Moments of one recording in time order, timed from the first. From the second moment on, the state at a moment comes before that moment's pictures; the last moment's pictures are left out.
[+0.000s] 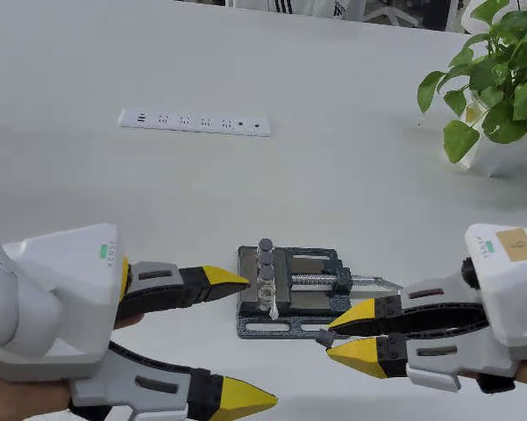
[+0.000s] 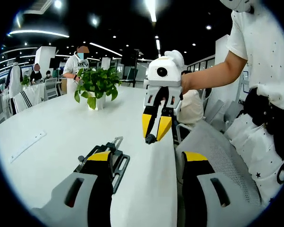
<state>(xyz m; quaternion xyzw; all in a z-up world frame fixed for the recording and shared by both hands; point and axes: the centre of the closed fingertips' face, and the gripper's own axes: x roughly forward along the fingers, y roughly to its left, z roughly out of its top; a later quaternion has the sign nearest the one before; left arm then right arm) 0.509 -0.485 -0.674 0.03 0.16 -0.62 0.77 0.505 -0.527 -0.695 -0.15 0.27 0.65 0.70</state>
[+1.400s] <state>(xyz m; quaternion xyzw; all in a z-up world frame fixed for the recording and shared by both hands) 0.485 -0.511 -0.635 0.04 0.12 -0.69 0.72 0.477 -0.501 -0.644 -0.15 0.22 0.72 0.64</state>
